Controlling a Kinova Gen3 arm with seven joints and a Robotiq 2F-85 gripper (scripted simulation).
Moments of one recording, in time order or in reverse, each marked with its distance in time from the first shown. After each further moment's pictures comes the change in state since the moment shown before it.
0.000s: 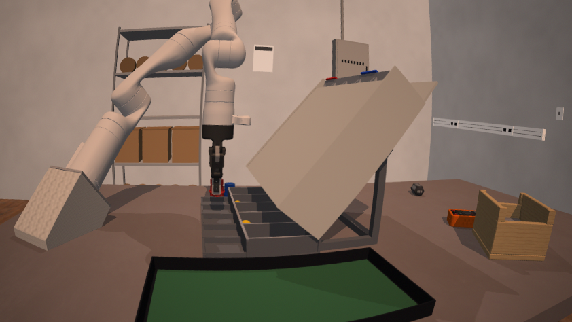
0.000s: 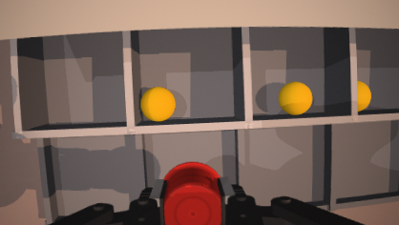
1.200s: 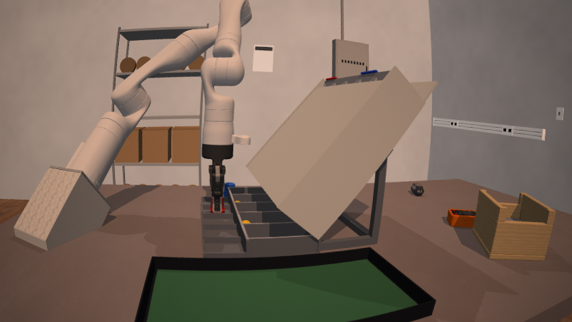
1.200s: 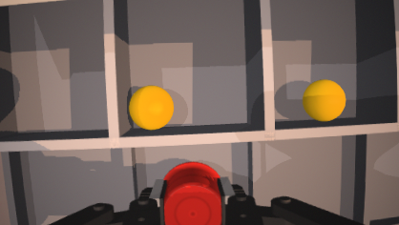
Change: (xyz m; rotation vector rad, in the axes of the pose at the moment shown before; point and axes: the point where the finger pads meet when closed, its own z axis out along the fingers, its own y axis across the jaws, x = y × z) arm 0.001 -0.001 0.044 0.000 0.001 -0.001
